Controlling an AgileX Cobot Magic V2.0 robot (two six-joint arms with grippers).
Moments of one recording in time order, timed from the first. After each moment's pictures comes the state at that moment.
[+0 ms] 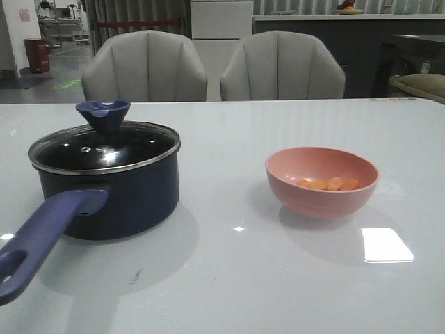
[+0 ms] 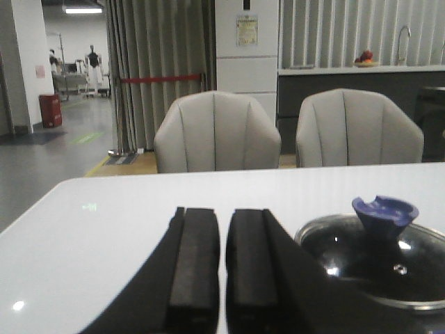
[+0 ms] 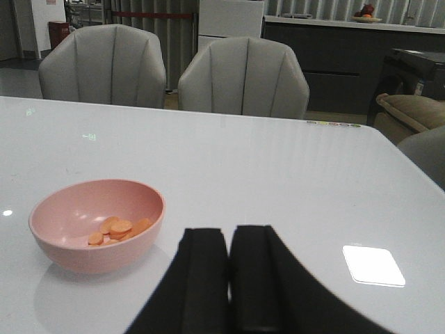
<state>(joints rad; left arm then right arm) -0.06 0.00 0.00 0.03 -0.06 -0.03 0.12 -0.01 0.03 -0.05 0.05 0.06</state>
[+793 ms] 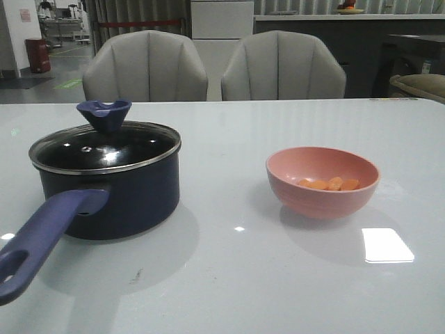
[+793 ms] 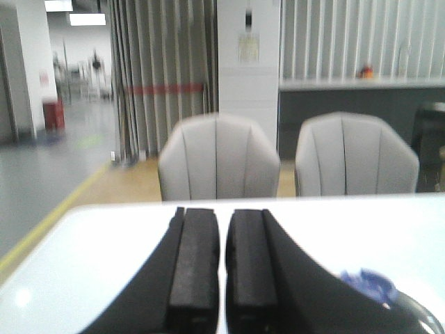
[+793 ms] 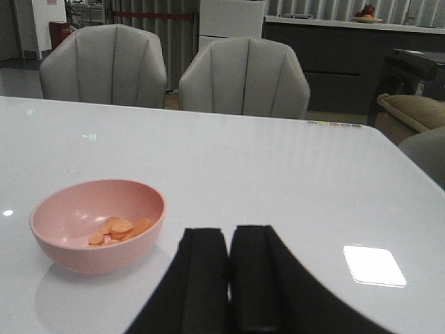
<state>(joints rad) -0.06 0.15 -0.45 0.01 0.31 -0.03 0.12 -0.01 0.03 -0.05 0.05 0.06</state>
